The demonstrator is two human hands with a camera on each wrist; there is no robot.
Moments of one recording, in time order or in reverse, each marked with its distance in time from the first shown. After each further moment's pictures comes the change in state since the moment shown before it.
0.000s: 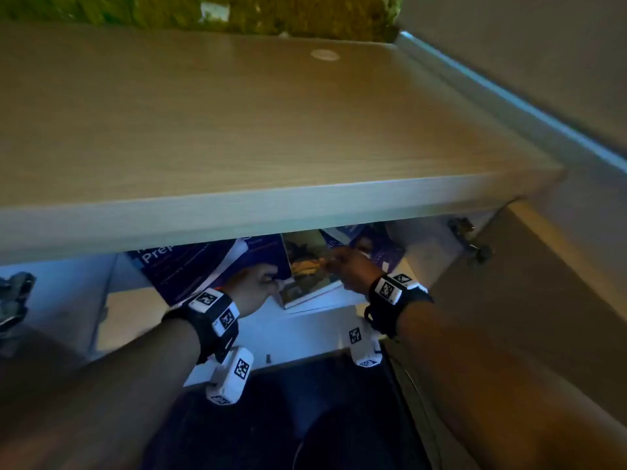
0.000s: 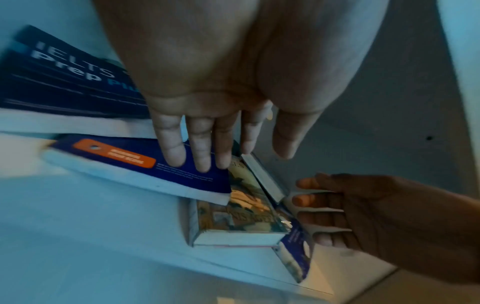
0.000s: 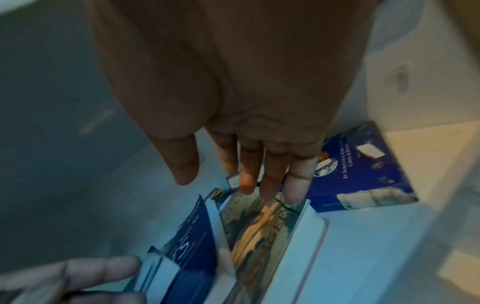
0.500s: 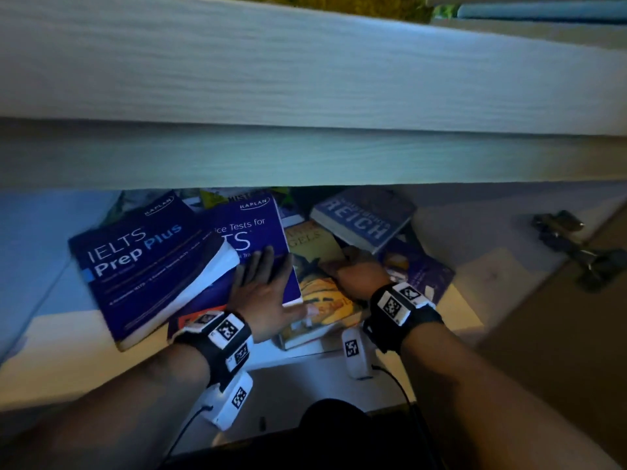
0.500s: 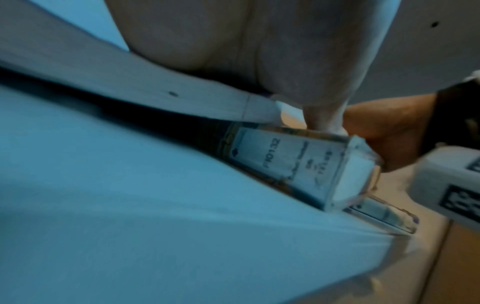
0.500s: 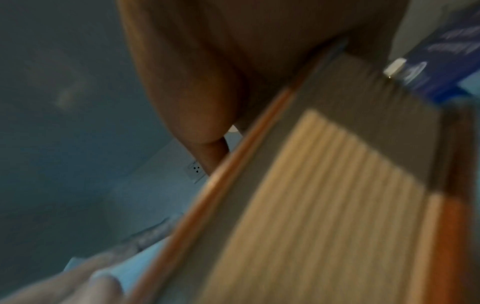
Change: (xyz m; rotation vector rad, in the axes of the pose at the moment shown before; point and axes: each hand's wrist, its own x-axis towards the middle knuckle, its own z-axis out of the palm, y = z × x) left_hand 0.147 -0.072 0.058 0.710 0.257 0.177; right_hand 0.146 0.064 0.046 -0.151 0.183 -0.058
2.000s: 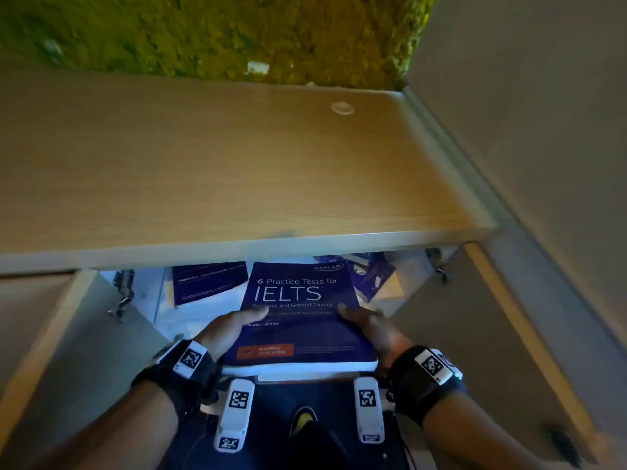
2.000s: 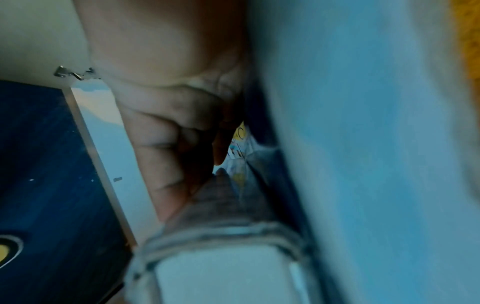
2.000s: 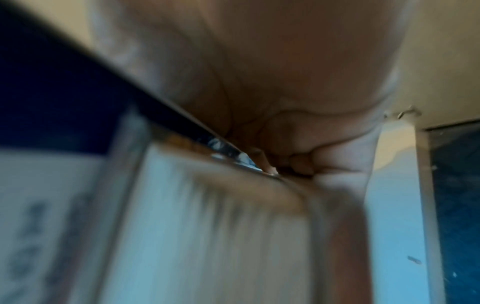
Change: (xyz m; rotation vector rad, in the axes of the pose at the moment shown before) left_hand -0.283 0.036 -0.255 -1.347 -0.409 -0.590; right_hand -0.327 -0.146 -0.167 1.079 -0.422 0.465
